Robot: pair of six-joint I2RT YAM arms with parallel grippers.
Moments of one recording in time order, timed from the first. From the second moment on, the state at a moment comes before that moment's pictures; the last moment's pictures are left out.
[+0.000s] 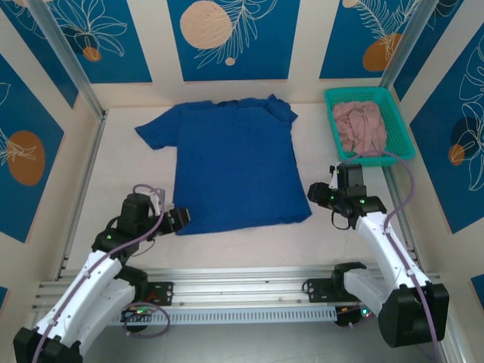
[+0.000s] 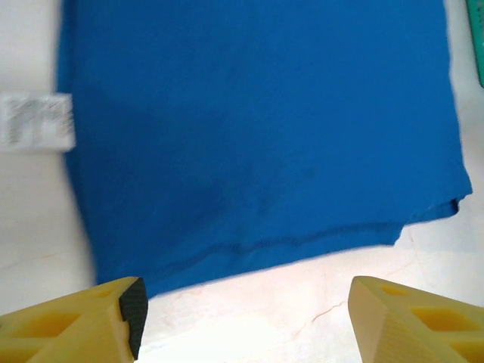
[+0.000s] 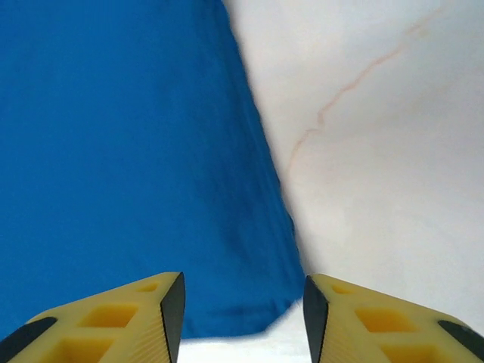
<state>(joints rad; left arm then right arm) -0.36 0.67 0.48 -0.57 0.26 -0.59 0.12 0.98 0.68 -0.58 -0.16 0.42</state>
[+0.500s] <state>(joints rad) -0.98 1.40 0.81 -0.35 -0.09 -0.13 0.28 1.28 0.79 -0.49 -0.35 0.44</state>
